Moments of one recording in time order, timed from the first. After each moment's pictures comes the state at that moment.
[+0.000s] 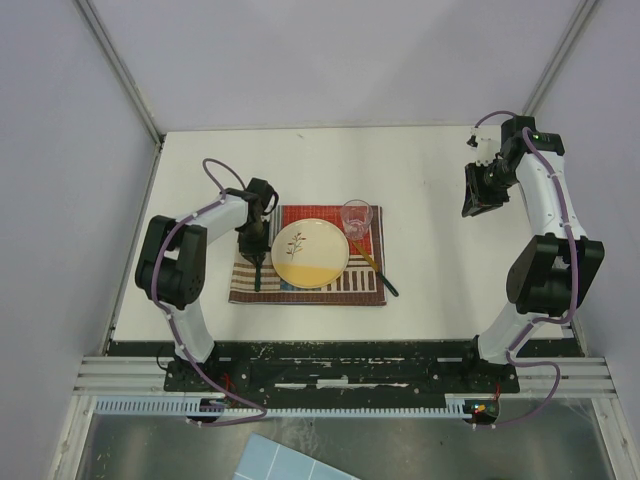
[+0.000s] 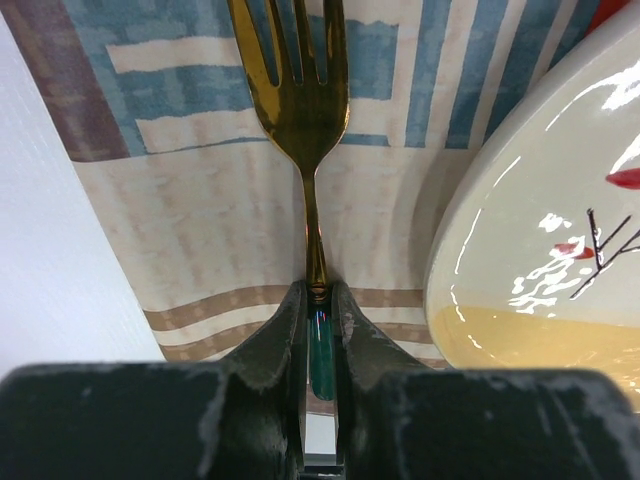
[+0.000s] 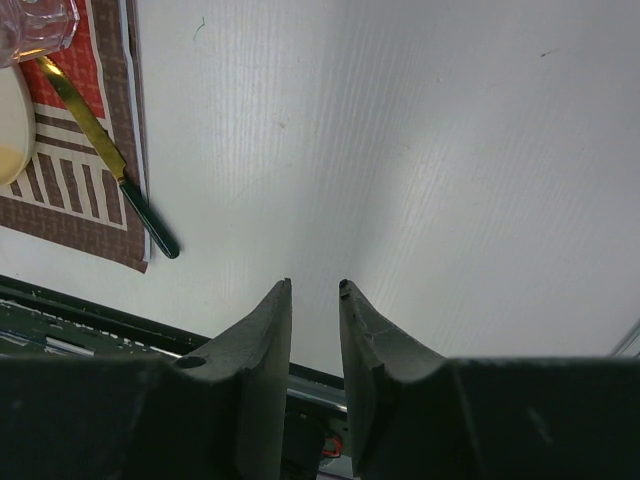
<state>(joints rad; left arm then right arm) -0.31 1.84 1.20 -0.81 -0.08 -0.33 -0.14 1.75 1.69 -1.24 -0.30 -0.21</state>
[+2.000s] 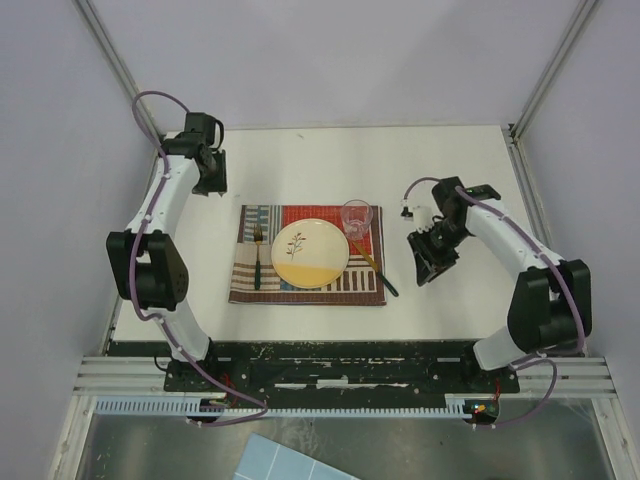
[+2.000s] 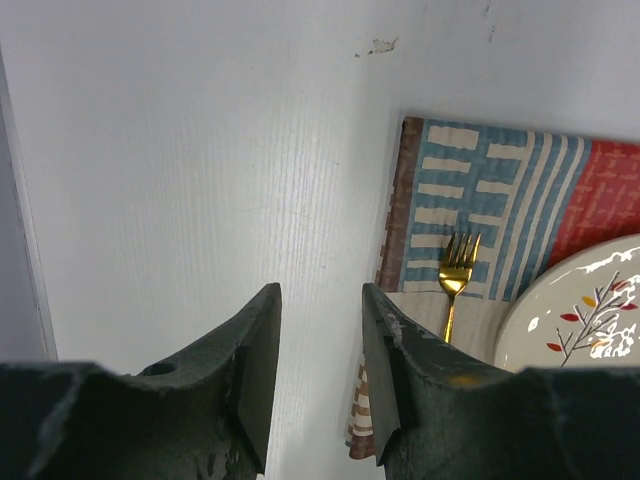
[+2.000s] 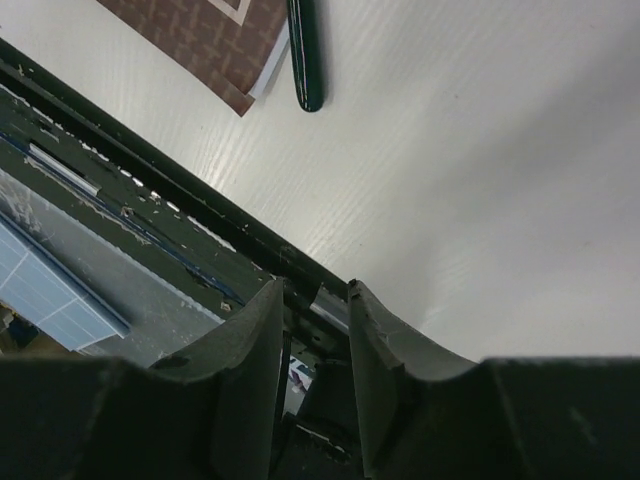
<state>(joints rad) -0.07 1.79 1.68 -0.92 -0.17 -0.09 0.17 1.49 1.17 -1.21 -0.41 -0.27</state>
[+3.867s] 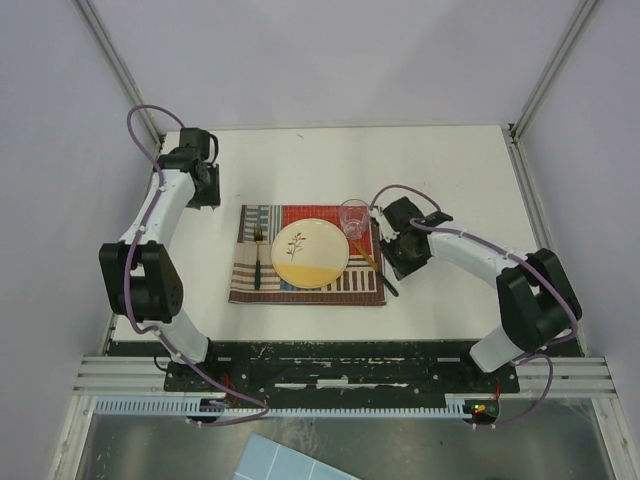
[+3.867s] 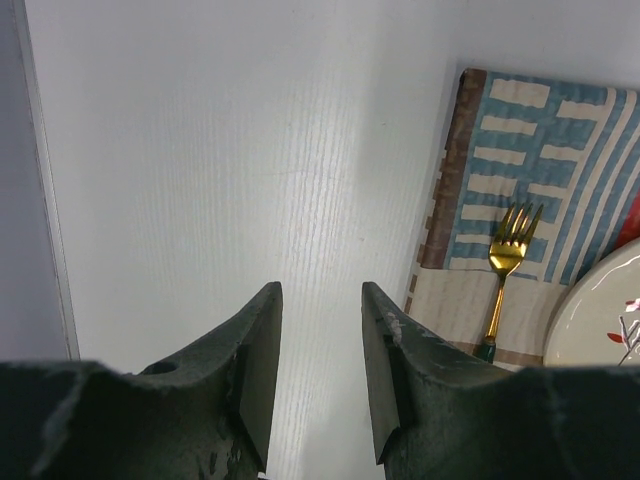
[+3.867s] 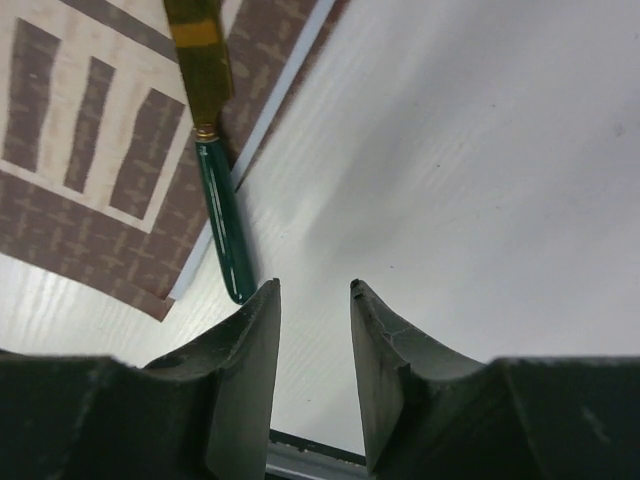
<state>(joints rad) -0.03 1.70 1.51 -0.86 -0.22 -0.05 0.52 1.56 1.01 -0.72 0.00 -0.02</state>
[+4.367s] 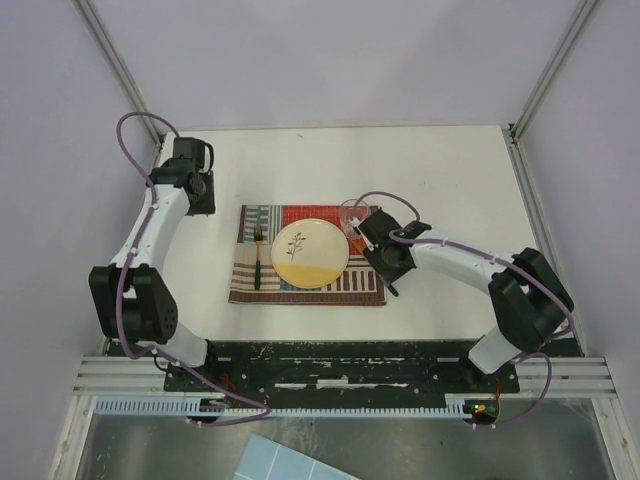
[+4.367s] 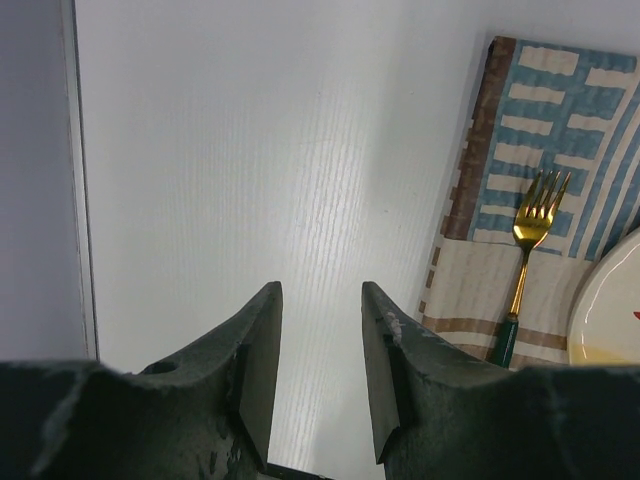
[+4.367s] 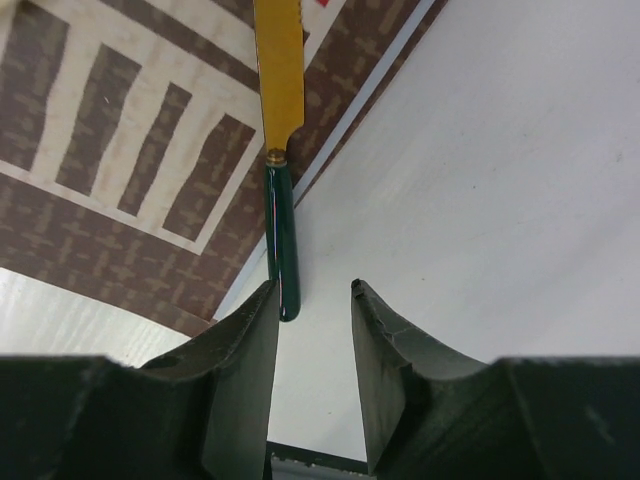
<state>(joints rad) -0.03 1.57 1.39 -0.83 -0.26 -0.05 0.71 1.58 0.98 -0.67 0.19 0.06</state>
